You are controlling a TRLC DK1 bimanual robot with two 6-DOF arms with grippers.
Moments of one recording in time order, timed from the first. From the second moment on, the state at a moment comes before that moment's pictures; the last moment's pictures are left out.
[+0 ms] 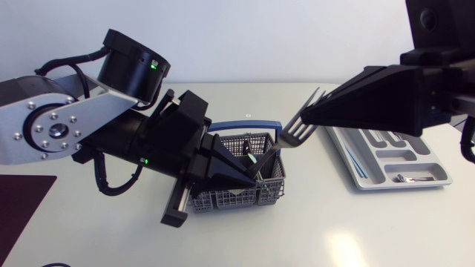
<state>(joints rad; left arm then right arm) -0.64 1.36 1.00 -0.43 0.87 0.59 0.31 1.12 1.21 -0.90 -1.16 -0.32</state>
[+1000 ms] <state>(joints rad) -0.55 1.36 1.07 -0.41 1.01 0.52 0.52 0.91 0.92 -0.48 -0.71 -0.27</state>
